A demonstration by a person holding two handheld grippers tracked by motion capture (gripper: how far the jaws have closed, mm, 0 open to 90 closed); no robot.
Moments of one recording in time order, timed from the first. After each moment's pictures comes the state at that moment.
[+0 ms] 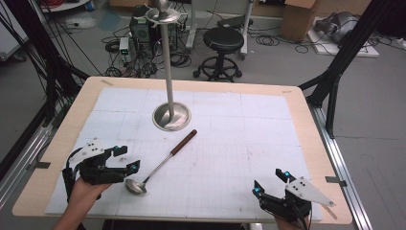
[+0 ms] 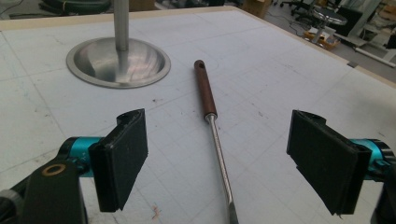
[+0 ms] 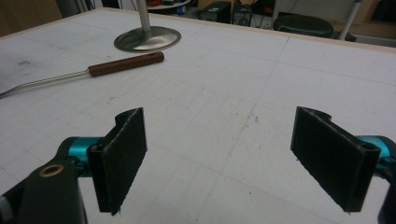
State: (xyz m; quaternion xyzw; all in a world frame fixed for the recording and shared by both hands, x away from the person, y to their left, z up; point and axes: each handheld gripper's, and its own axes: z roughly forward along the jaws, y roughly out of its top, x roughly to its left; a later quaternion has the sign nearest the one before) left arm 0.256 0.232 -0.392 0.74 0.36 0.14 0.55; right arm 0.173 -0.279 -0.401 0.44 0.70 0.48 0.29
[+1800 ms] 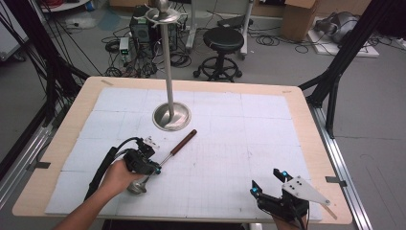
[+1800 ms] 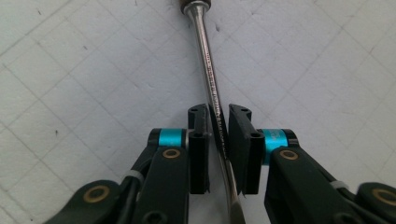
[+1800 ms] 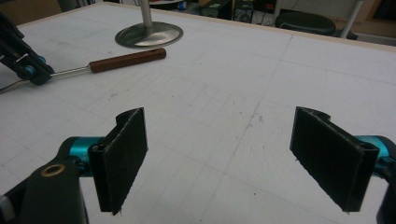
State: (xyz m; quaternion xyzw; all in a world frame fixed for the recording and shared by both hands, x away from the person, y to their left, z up) left arm 0.312 0.140 -0.417 0.90 0.36 0.04 0.24; right arm 0.174 -0.273 -0.400 0.44 0.70 0.48 0.29
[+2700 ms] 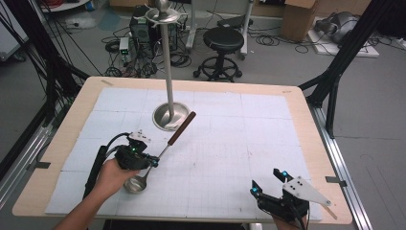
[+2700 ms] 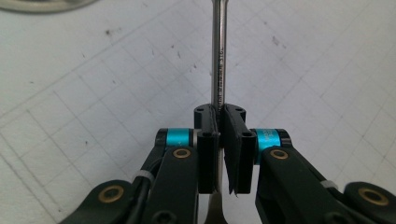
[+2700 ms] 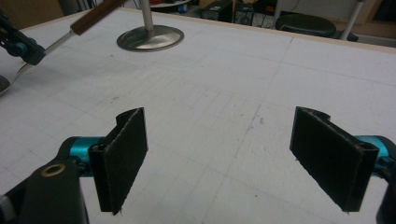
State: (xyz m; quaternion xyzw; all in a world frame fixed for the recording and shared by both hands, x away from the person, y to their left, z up) left arm 0.301 0.164 -0.389 0.86 0.37 0.05 0.35; right arm 0.173 -0.273 -0.399 0.44 0.70 0.48 0.29
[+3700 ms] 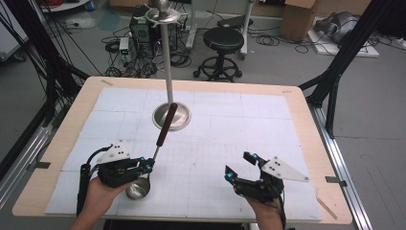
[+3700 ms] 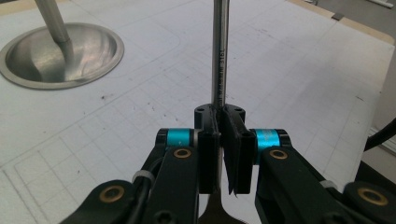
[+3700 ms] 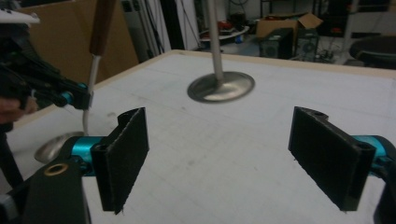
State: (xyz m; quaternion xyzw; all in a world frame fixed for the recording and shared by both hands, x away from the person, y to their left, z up) left arm 0.244 0.182 -0.379 0.80 0.31 0.12 0.50; right arm 0.214 -0.212 -0.371 0.38 0.69 0.59 0.19
